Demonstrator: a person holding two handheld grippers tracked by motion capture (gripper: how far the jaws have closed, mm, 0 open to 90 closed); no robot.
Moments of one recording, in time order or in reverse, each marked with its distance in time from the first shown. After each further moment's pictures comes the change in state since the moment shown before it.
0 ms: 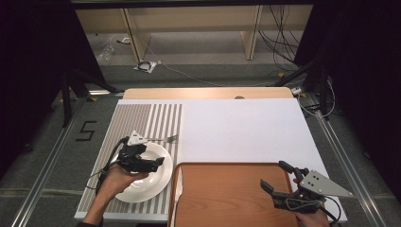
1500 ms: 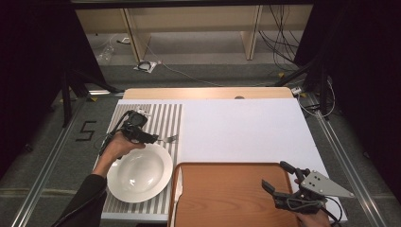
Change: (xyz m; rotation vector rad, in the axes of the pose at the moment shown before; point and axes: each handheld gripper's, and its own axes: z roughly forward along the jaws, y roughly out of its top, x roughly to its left) left arm 0.071 0.056 0.064 0.198 0.098 0.069; right arm -0.002 -0.002 -0.002 -0.001 -0.009 0.002
